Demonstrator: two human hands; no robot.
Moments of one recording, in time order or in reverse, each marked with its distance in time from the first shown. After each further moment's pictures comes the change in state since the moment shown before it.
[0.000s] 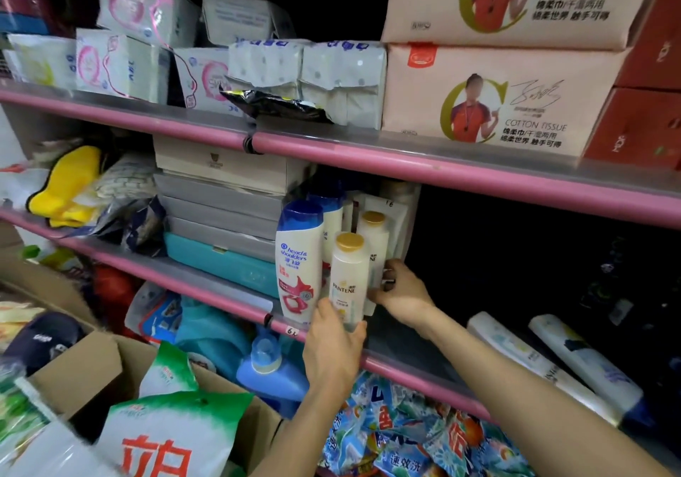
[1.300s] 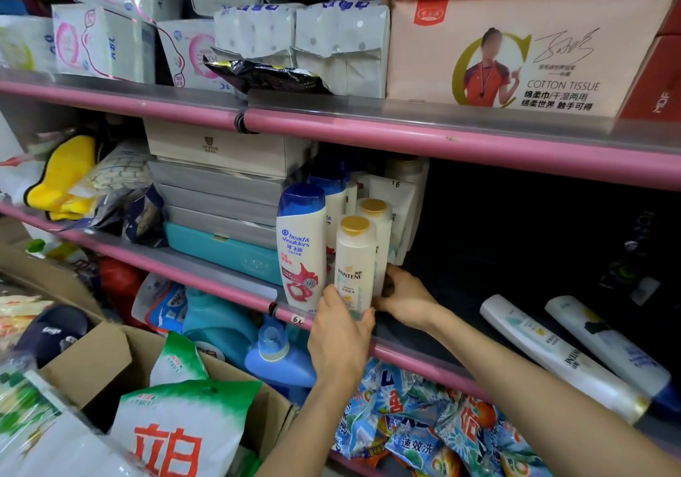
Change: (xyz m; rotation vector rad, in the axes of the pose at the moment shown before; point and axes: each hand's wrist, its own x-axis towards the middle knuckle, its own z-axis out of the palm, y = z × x) left_hand -0.004 0.001 -0.001 0.008 0.008 -0.001; right_hand 0.007 0.030 0.019 0.022 -0.203 -0.032
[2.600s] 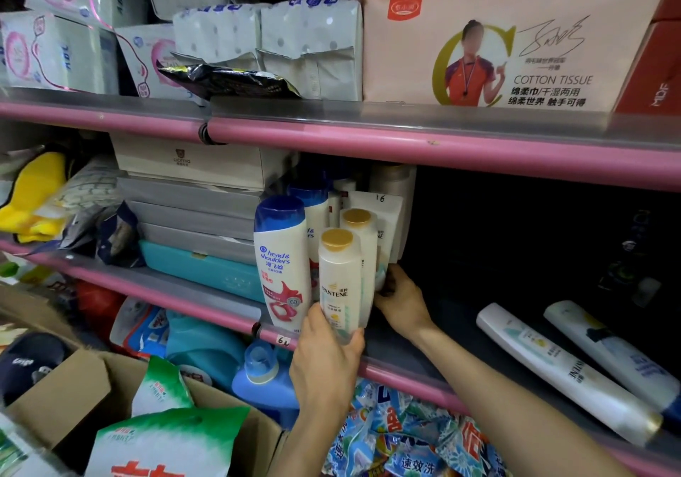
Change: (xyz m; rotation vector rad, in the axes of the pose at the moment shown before) left_hand -0.001 -0.005 0.002 0.019 0.002 0.008; right_hand 0.032 0.036 0.010 0.273 0.288 -0.091
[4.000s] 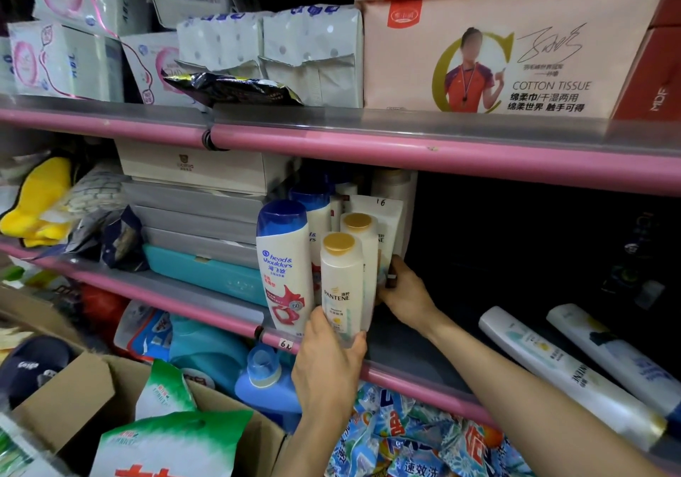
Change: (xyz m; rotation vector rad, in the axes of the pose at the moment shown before) left_hand 0.000 0.002 -0.001 0.033 -0.007 -0.006; right_hand 0.006 -0.024 -0.012 -0.059 -0.087 -0.044
